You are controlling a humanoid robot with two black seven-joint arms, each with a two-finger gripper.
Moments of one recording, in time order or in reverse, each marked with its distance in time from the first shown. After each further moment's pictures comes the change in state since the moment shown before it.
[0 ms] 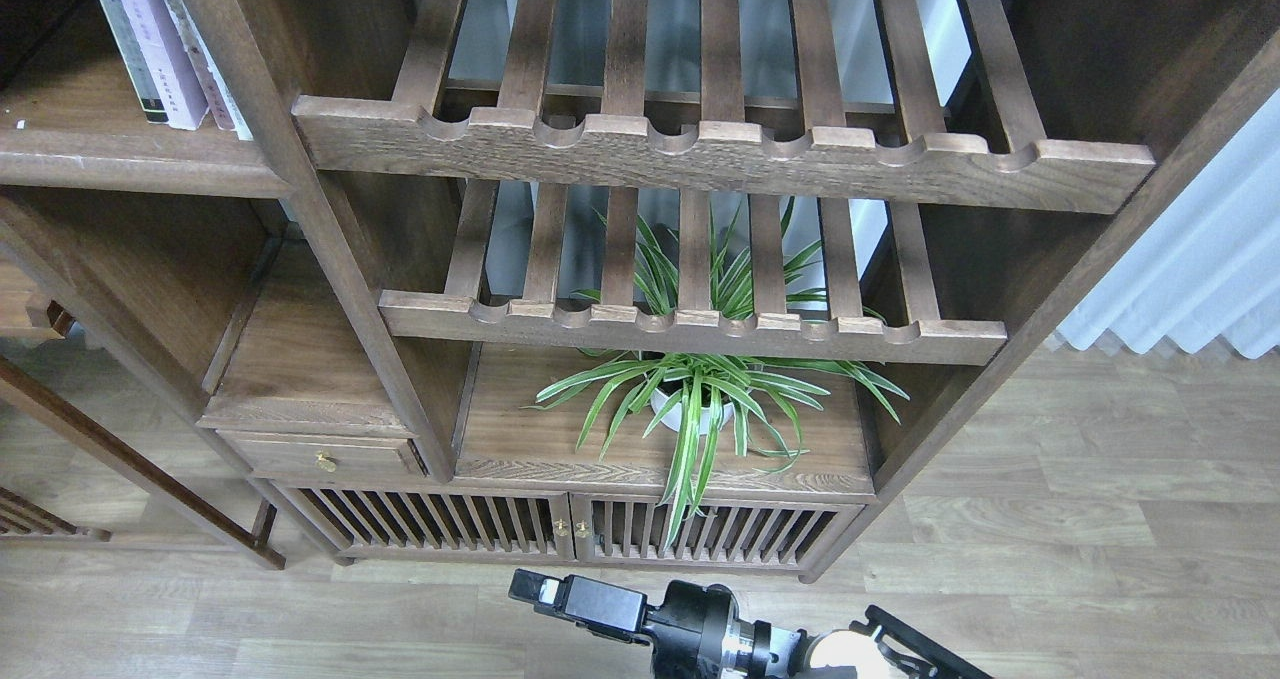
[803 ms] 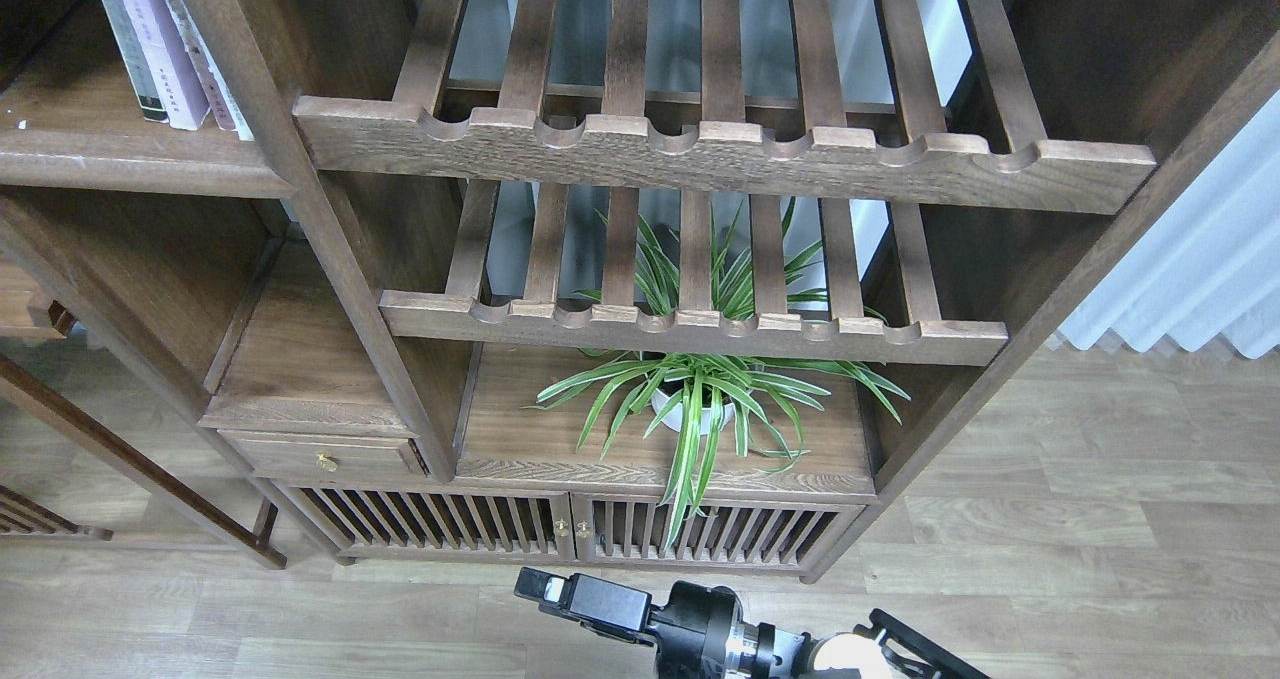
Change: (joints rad) left arm -0.001 -0.143 0.009 0.054 -0.001 0.000 -0.007; right arm -0.003 0.000 0.001 -0.001 0.000 0.000 -0.002
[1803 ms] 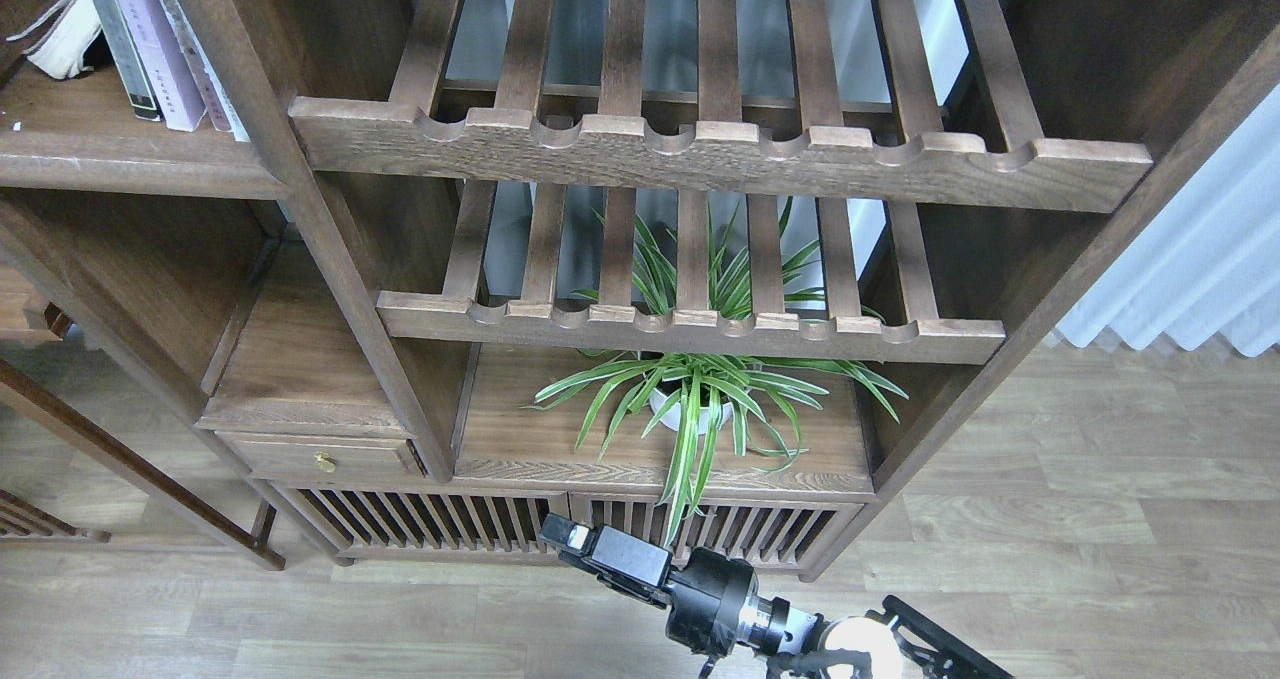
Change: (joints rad) left arm 0.300 0.369 -0.011 -0.352 -0.226 0.000 -0.174; right arm 0.001 0.000 0.064 0.015 0.008 0.000 0.075
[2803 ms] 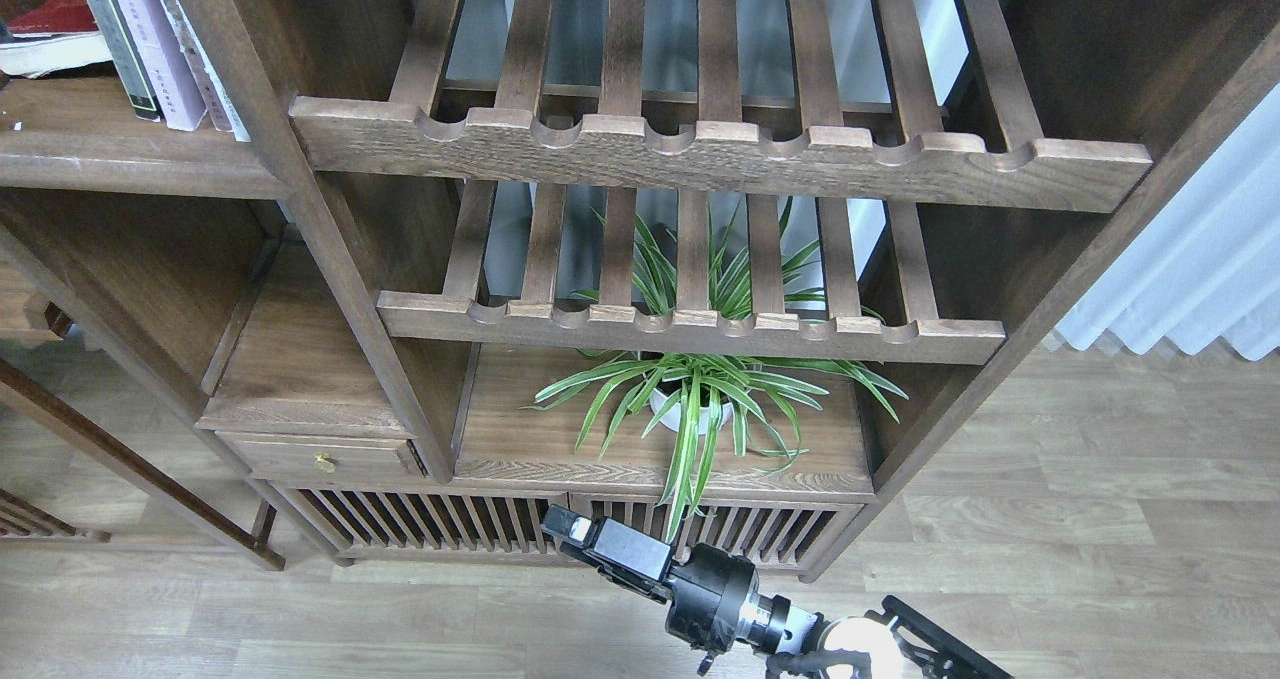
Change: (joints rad) left arm 0.239 0.122 0.016 -0.229 -0.038 0.000 -0.049; right arm -0.002 0.000 0.000 0.003 0.000 0.000 0.008
